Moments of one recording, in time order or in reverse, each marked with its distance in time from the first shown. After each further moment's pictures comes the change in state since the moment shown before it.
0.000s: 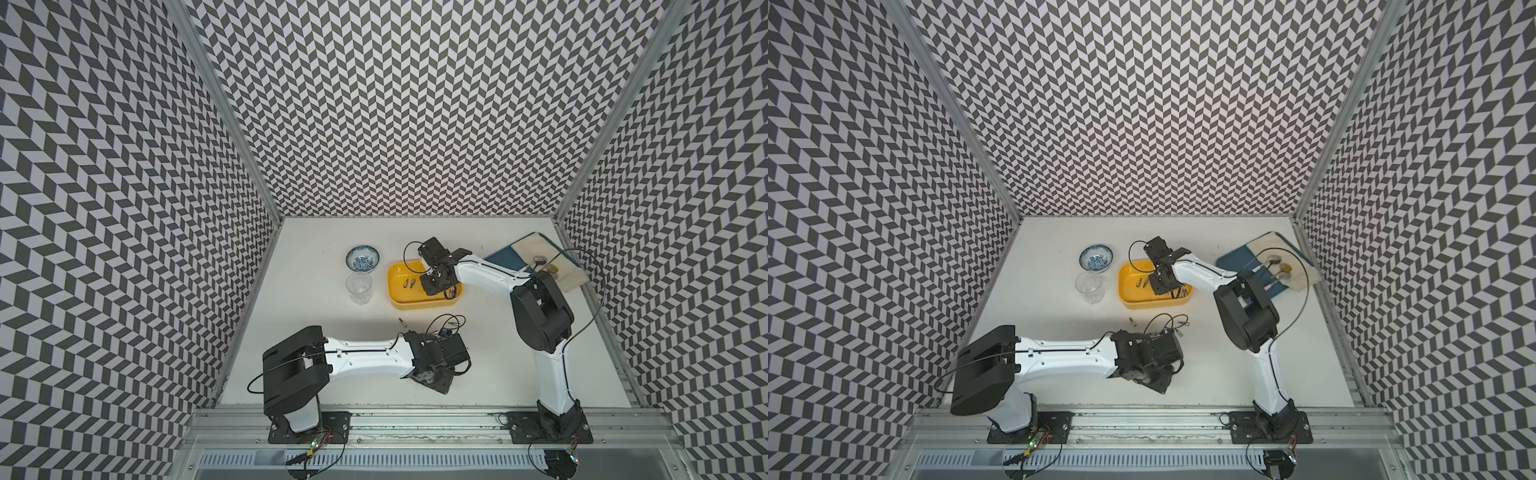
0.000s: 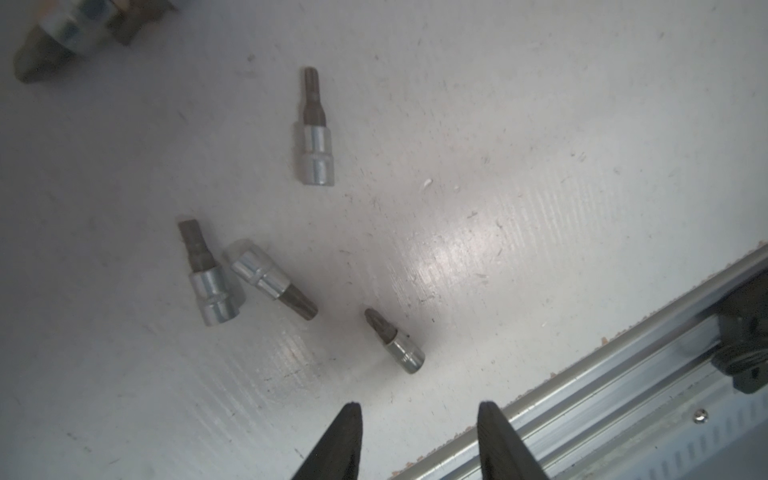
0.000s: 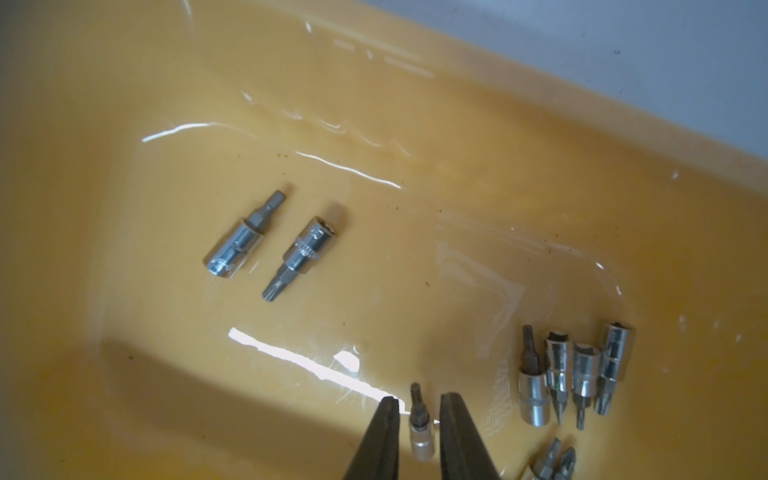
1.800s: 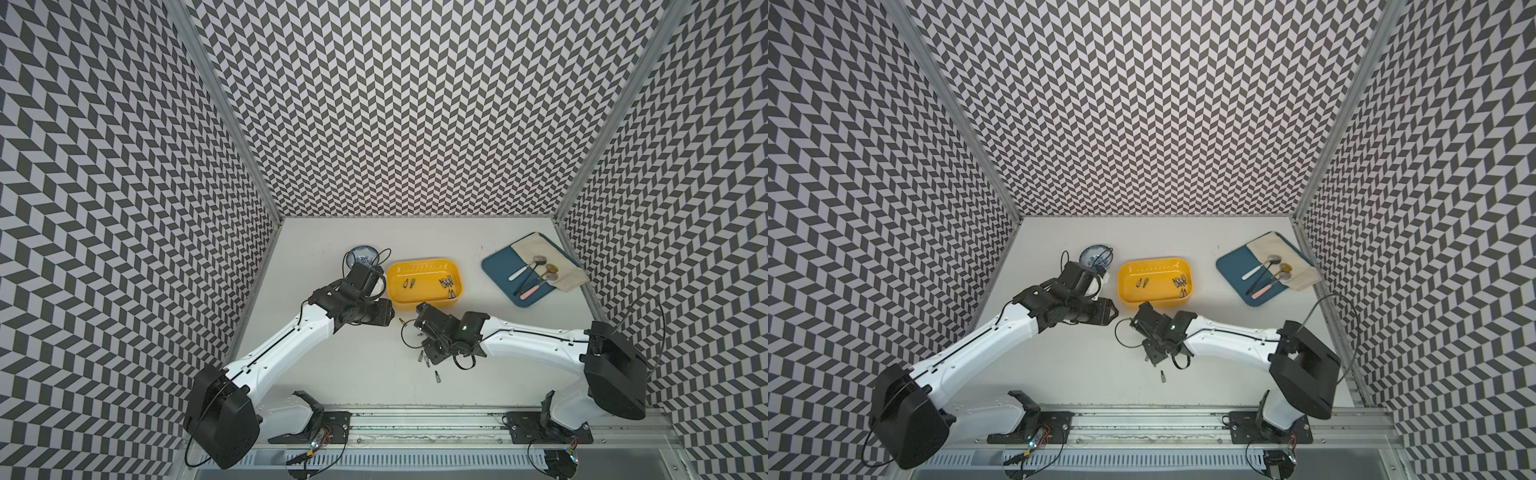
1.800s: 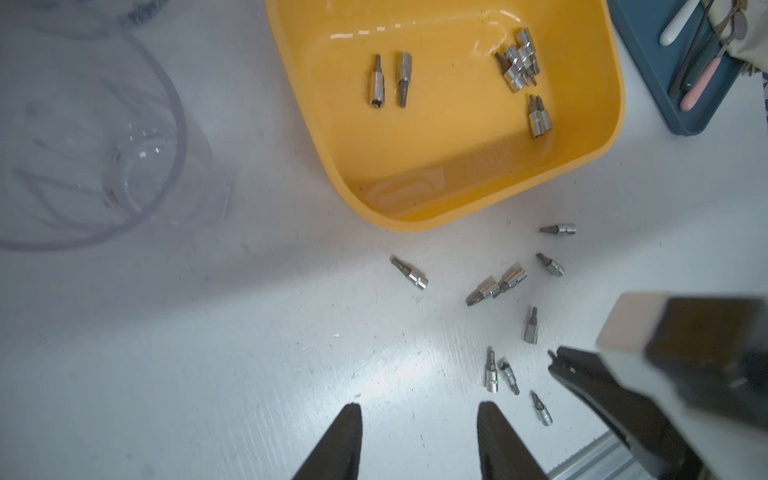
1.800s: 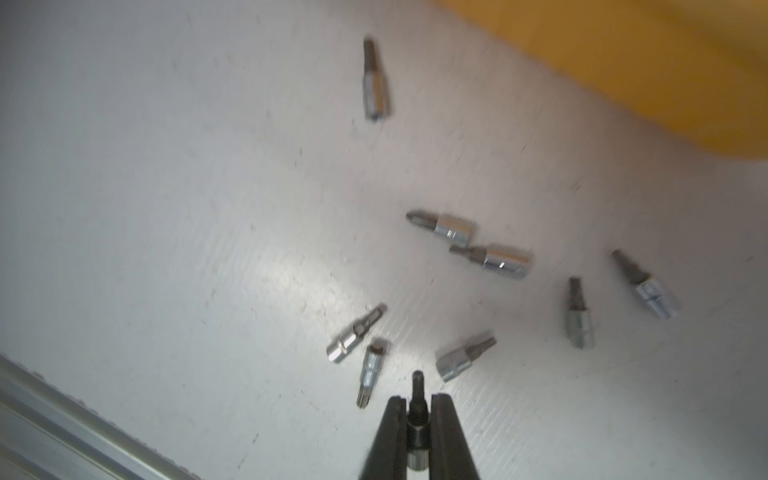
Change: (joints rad) left arm 0.687 -0.465 -0.124 -0.089 0.168 0.402; right arm 0.383 -0.527 -0.542 0.026 0.070 0.292
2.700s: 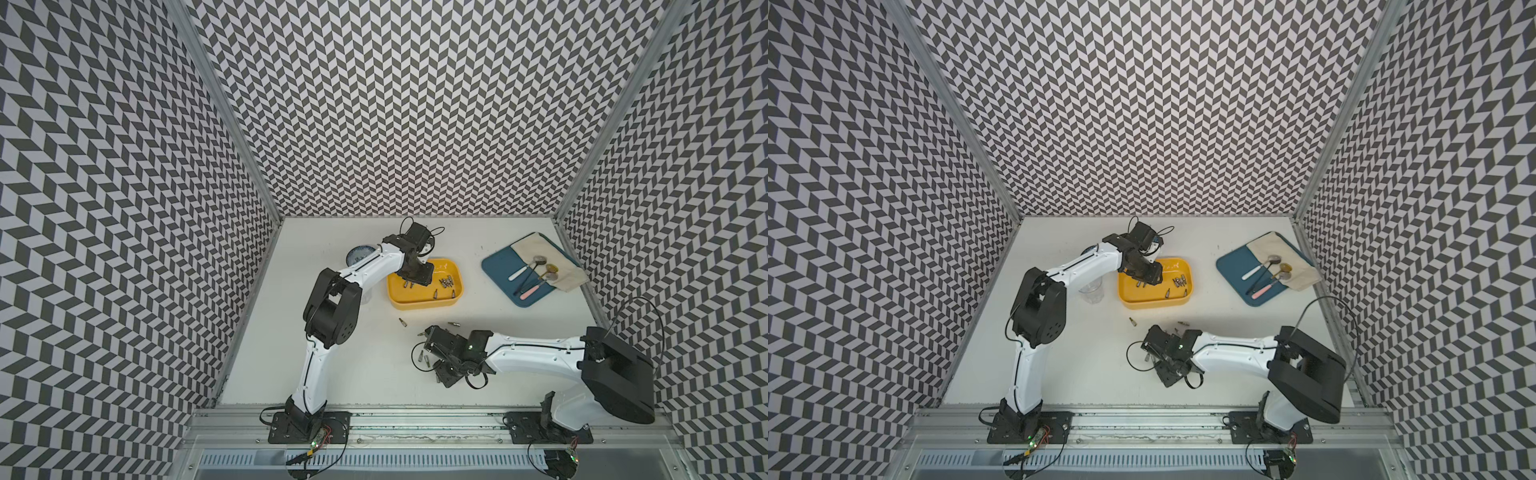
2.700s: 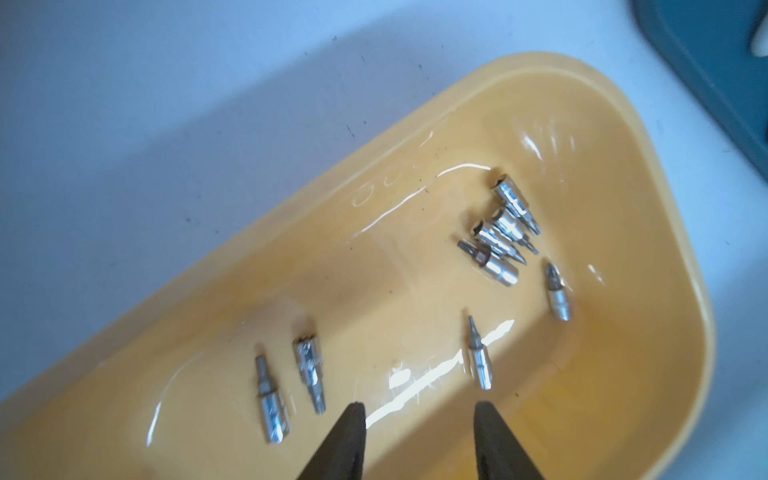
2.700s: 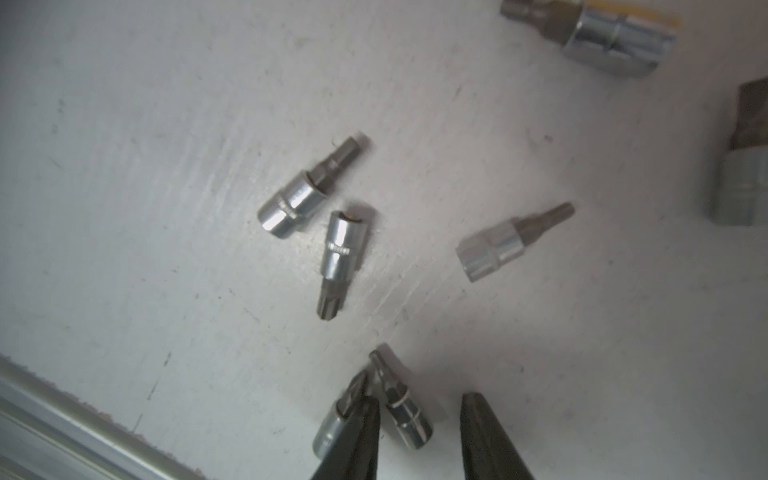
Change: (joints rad) left arm -0.006 0.885 0.830 -0.066 0.032 0.249; right arm 0.095 -0.029 -0.258 0.084 -0.096 0.011
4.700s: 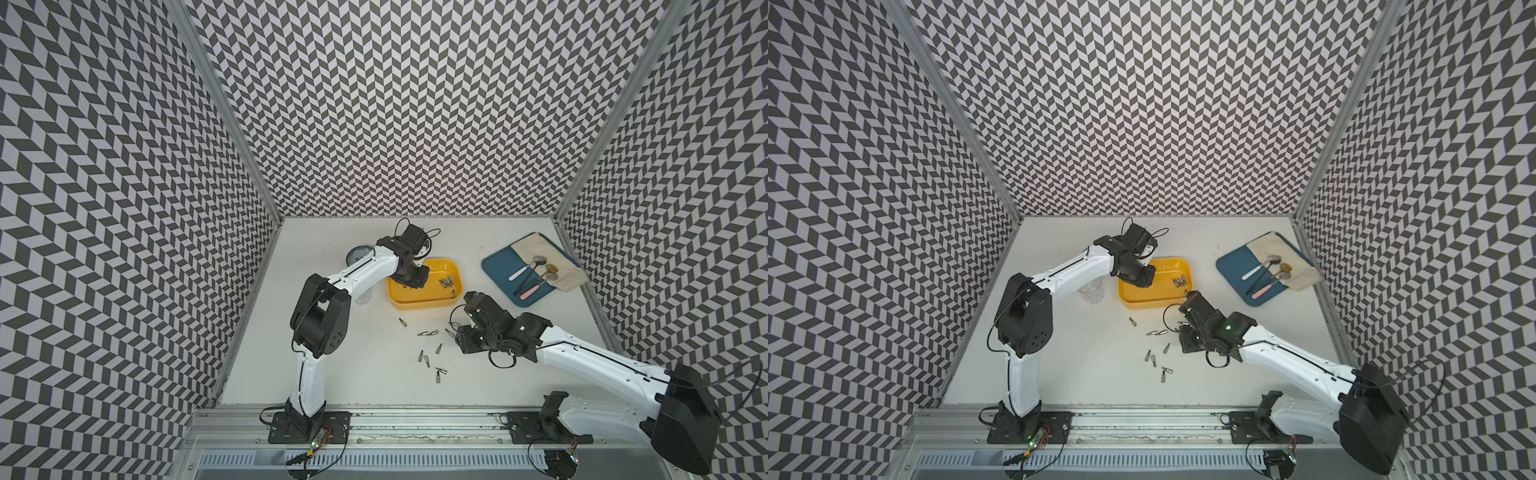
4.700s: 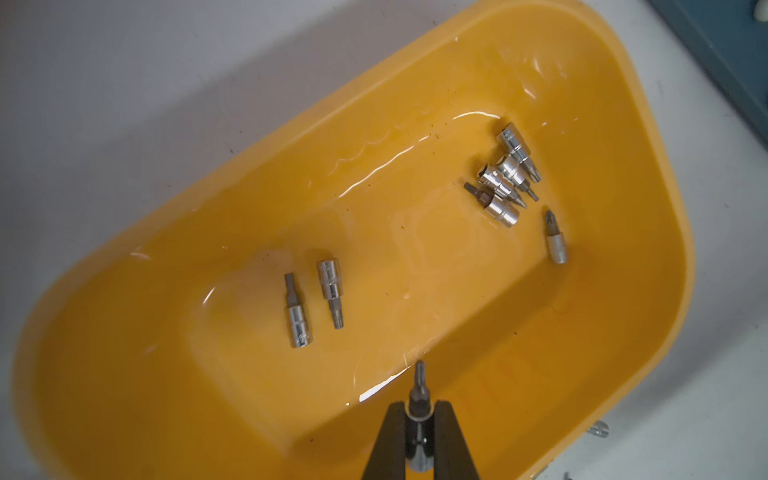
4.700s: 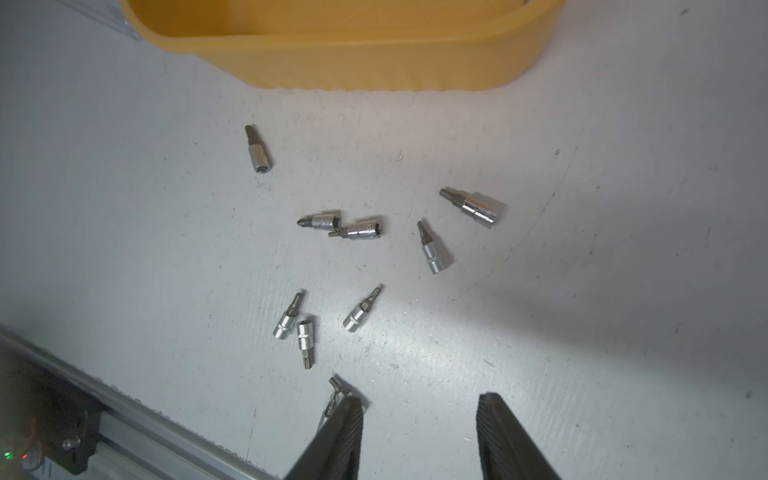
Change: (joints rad) left arm -0.019 -0.038 -0.048 -0.044 -0.040 0.000; right arm -0.275 -0.360 -0.039 -0.064 -0.023 0.111
